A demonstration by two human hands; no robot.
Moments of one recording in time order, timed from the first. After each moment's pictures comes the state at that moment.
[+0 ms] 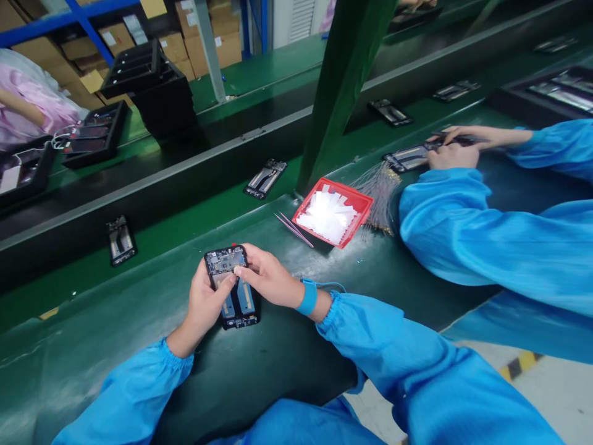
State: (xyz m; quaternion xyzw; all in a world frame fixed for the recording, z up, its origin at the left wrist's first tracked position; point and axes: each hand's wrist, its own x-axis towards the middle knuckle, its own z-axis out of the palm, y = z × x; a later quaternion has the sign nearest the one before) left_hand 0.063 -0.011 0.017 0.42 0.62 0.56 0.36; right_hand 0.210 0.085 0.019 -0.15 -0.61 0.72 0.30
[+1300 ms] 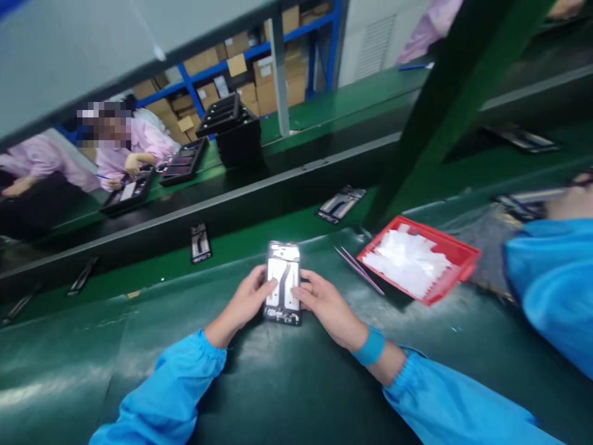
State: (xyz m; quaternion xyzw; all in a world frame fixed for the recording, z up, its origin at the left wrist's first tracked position) left_hand 0.031 0.006 0.017 0.36 0.58 0.56 0.47; right_hand 0.204 0.092 -0.010 -0.24 -0.52 0.79 0.23
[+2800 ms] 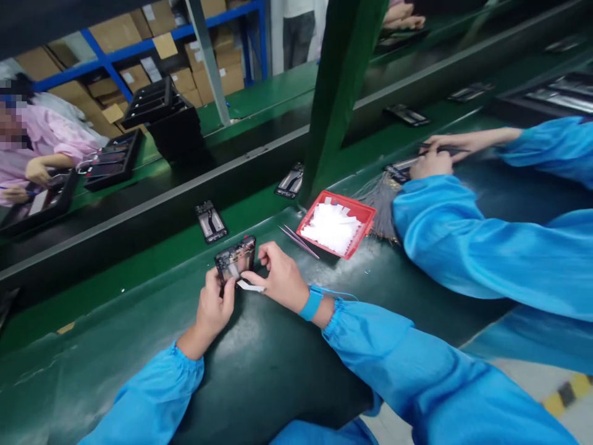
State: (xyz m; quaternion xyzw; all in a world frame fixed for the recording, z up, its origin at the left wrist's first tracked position) left_hand 0.038 -0.007 -0.006 0.58 0.66 0.45 0.15; right_hand 0.209 0.099 -0.002 -0.33 -0.77 0.35 0.41
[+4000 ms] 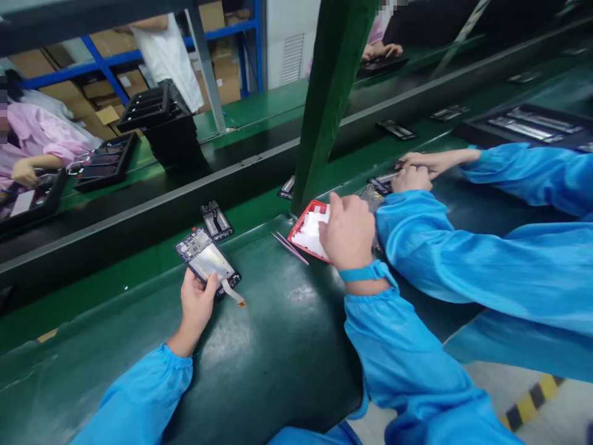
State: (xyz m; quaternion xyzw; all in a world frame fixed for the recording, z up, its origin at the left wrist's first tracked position) left_hand 0.032 0.014 -0.008 0.36 0.64 0.63 0.26; right_hand 0.305 0.196 0.049 -0.56 -0.77 -0.05 0.30
